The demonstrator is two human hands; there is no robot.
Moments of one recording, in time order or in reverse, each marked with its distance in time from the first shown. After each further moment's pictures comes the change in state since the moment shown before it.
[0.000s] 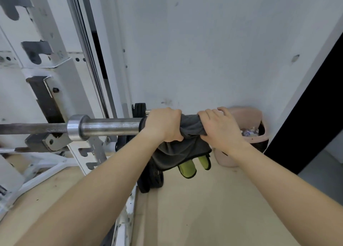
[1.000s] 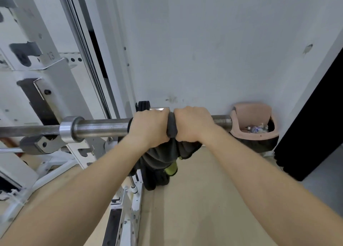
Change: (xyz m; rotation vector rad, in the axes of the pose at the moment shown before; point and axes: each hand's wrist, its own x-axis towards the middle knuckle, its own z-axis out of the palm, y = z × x) left_hand -0.010 -0.017 0.020 0.134 0.124 -0.046; right_hand 0.054 -0.042 -0.021 0.303 -0.352 -0.011
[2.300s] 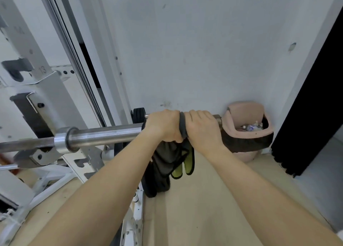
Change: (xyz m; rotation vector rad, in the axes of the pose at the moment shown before) left_hand 0.034 0.044 -0.023 -0.236 -0.286 0.016; right_hand -0.034 0.034 0.048 -0.285 0.576 0.083
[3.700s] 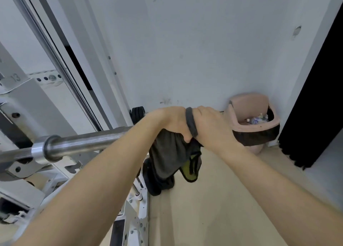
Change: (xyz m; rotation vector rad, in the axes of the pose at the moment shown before) left_hand 0.056 0.048 -0.011 -0.163 -0.446 0.079; right_hand -0.010 0.061 0.001 0.260 -0.186 0.073
